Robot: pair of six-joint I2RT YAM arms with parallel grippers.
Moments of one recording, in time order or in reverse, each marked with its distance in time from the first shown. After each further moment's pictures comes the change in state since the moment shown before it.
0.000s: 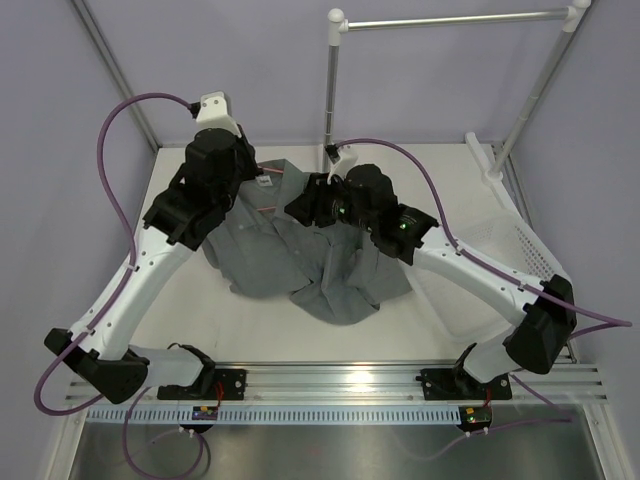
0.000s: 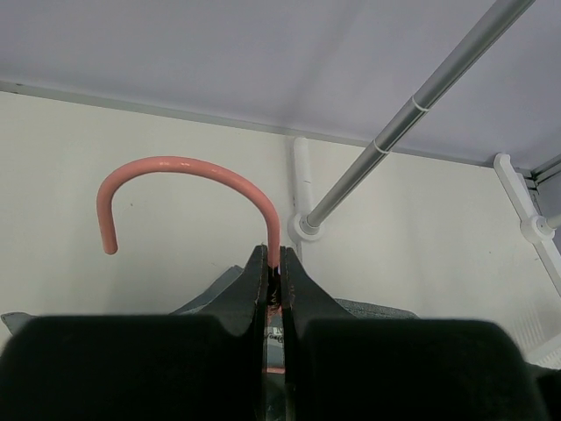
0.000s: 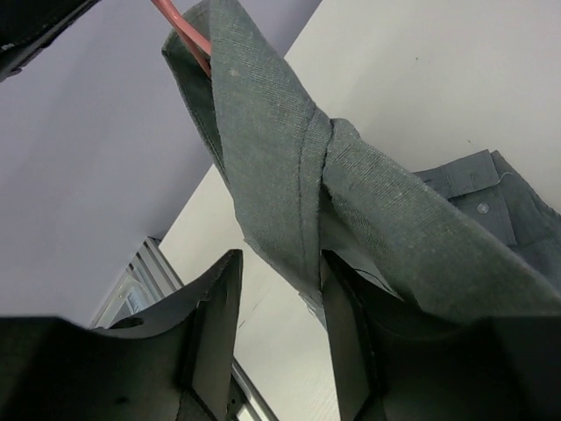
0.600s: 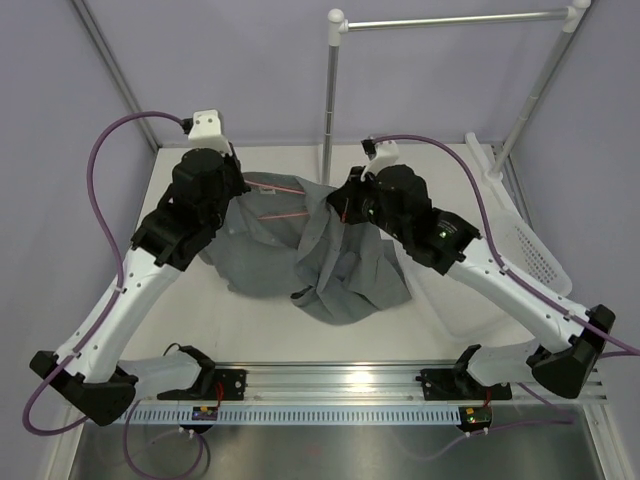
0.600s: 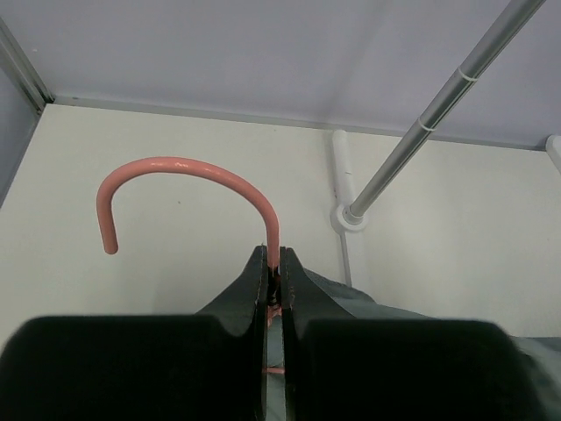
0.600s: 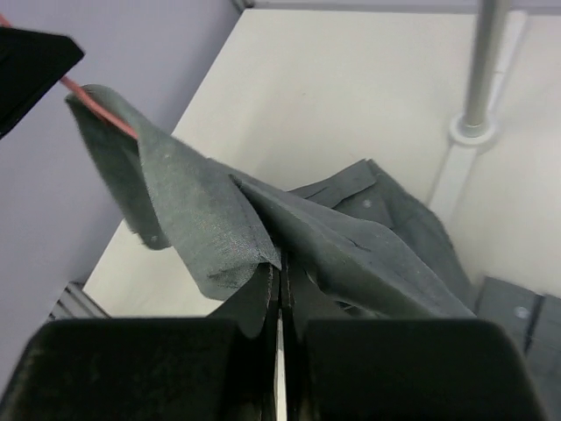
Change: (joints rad) left arm 0.005 -0.116 -0.134 0.024 -0.040 0.106; right arm 0.002 -0.148 0.023 -0.210 0.259 -0.079
